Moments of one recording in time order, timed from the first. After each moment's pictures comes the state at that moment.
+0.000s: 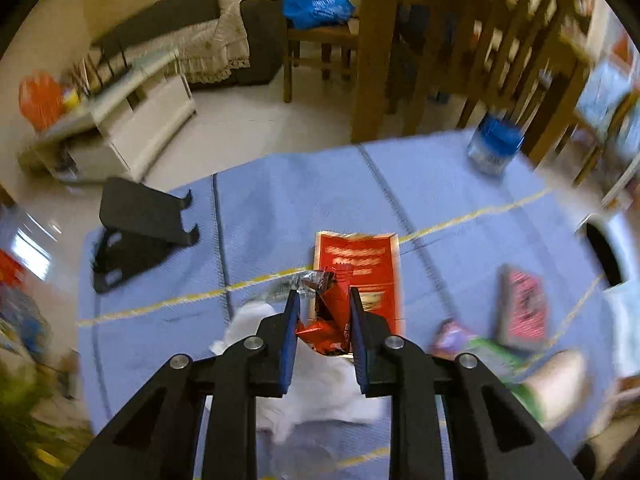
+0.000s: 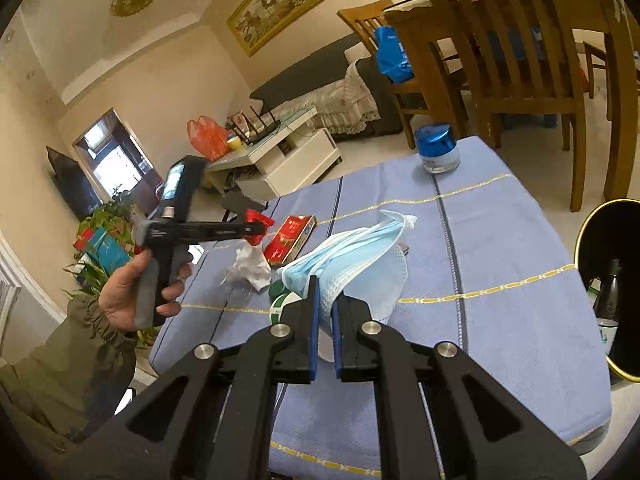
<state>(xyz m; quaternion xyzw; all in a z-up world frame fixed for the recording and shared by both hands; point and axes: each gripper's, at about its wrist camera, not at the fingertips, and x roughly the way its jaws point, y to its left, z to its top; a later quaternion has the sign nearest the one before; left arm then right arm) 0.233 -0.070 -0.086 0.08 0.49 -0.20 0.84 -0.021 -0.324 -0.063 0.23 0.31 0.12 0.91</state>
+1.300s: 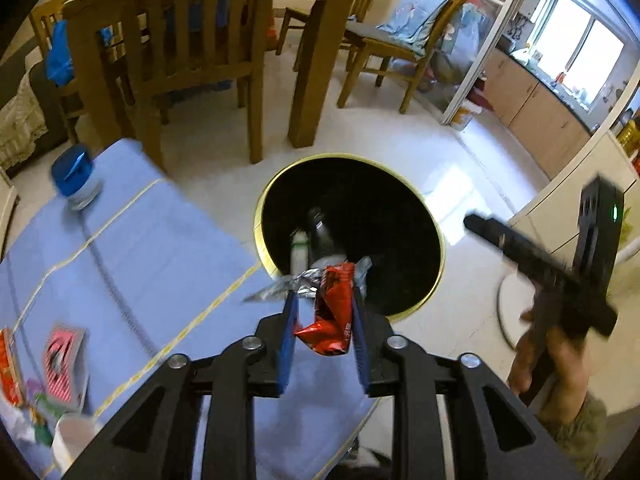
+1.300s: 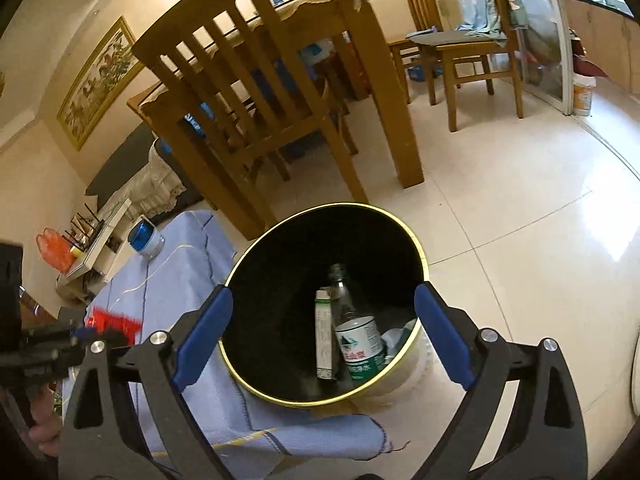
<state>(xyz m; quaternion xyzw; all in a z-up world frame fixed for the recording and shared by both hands) 0.048 -0.407 -0.081 0.16 0.47 -0.47 0.73 -0.153 -0.597 -0.123 0.31 0.29 -0.22 0.88</state>
